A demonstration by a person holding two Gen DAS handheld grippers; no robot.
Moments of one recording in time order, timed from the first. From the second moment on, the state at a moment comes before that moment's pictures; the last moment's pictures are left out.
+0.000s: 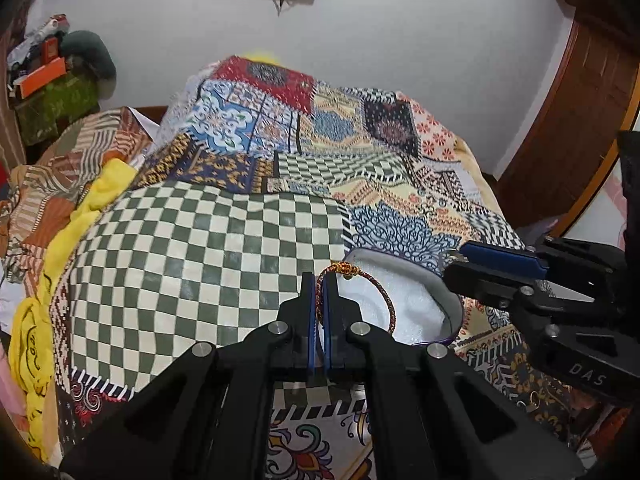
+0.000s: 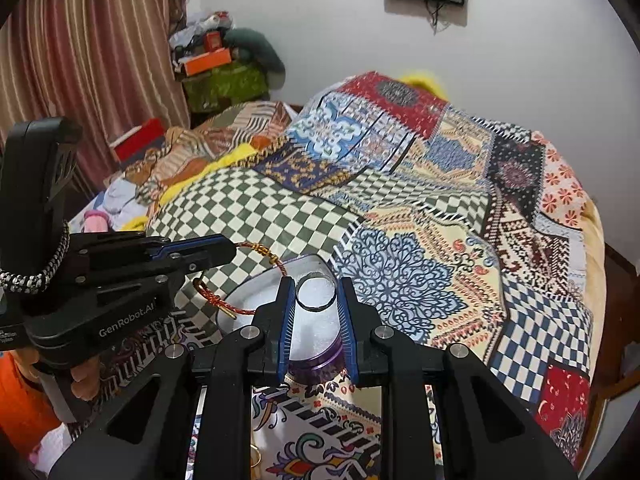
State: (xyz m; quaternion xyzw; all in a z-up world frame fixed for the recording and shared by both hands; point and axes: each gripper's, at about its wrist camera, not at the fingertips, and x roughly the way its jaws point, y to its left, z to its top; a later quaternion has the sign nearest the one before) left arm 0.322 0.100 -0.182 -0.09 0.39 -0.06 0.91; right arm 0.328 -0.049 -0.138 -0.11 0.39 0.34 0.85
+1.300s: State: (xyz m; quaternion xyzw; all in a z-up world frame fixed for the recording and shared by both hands) left arm 0.293 0.107 -0.176 -0.07 0.41 -0.04 0.91; right arm 0.320 -0.026 -0.150 -0.19 0.41 0.32 0.83
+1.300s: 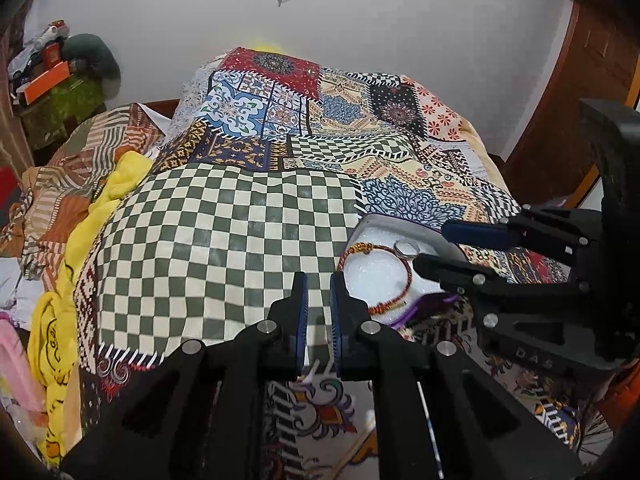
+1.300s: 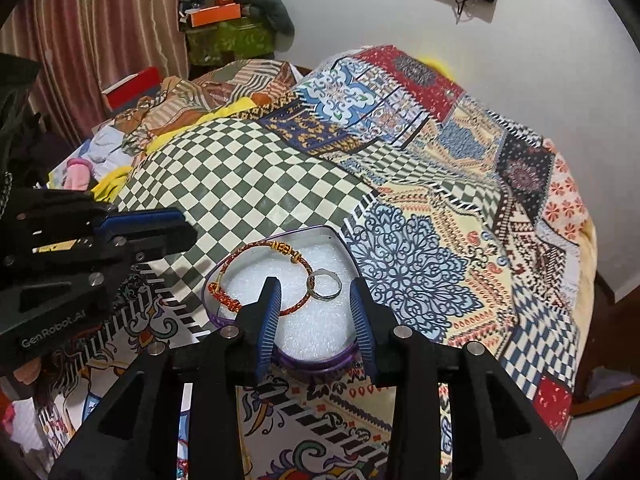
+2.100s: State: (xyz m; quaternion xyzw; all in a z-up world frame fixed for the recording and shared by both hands) left arm 0.194 0.059 -0.099 -0.02 0.35 -0.04 0.94; right arm 0.235 -0.101 -0.069 -0.11 0.33 0.28 0.90
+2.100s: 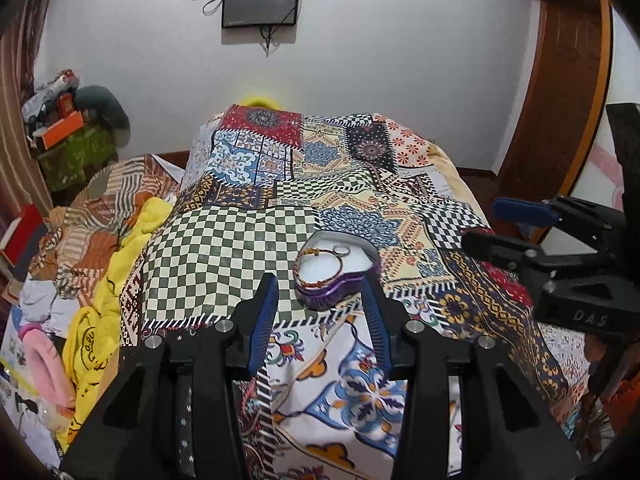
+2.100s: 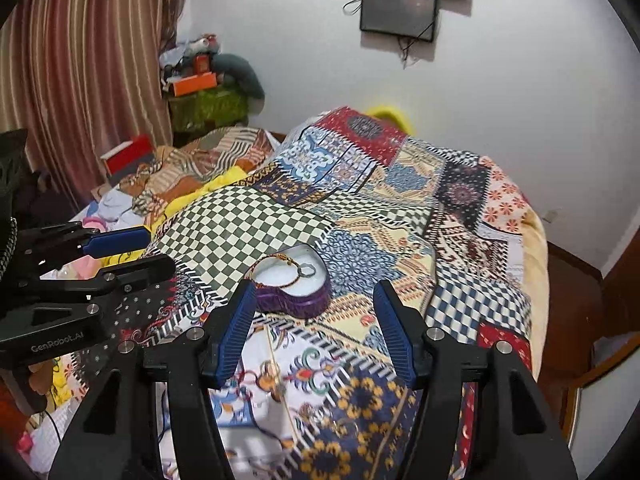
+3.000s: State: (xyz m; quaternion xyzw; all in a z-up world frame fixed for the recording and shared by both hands) left arm 0.174 0.016 -0.178 -0.03 0.43 -0.08 0.90; right arm 0.208 -0.158 -0.169 -0.10 0.42 0.25 0.87
